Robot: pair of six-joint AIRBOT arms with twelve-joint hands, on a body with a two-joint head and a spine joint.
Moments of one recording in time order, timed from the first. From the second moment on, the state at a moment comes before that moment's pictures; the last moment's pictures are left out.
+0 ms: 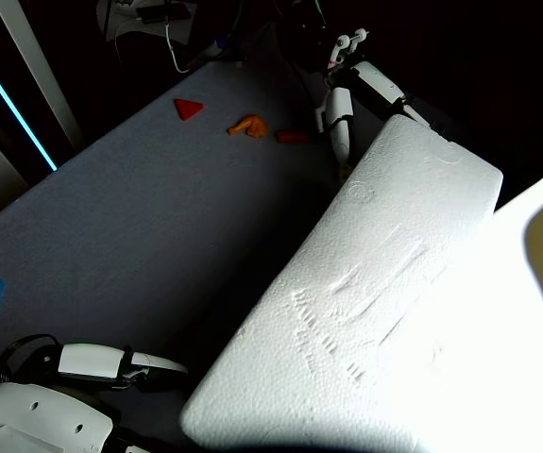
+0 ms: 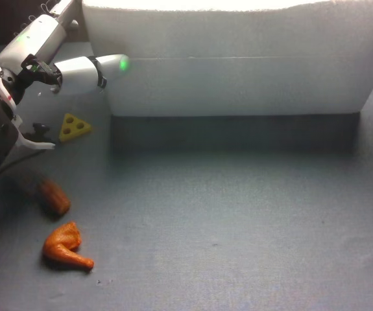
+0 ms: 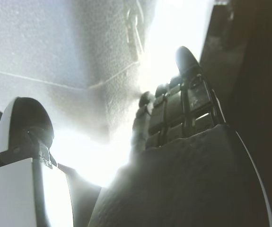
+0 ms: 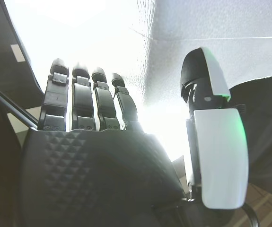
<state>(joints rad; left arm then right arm) 0.64 -1.28 1.57 -0.40 -0.86 0.43 -0.59 -1.06 1.35 0.57 0.92 -0.81</state>
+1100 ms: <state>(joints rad) 0.65 -1.27 1.54 -0.41 -0.92 0.42 -0.58 -1.06 1.34 0.57 0.96 -0.77</state>
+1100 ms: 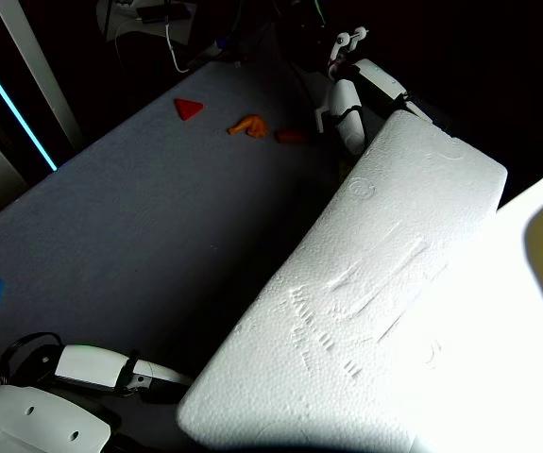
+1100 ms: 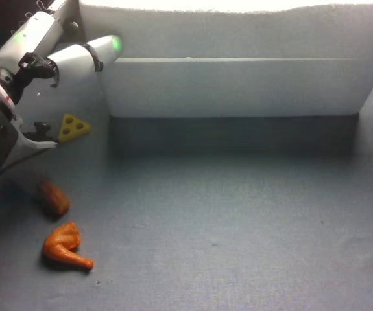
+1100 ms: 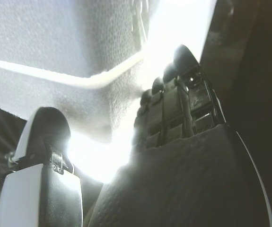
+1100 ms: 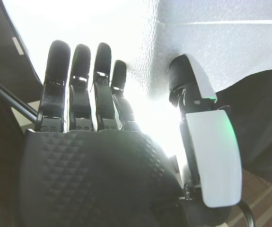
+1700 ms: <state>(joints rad) 0.65 -1.25 1.50 -0.41 -0.97 0.43 -0.58 -1.04 1.31 0.55 0.99 -0.77</state>
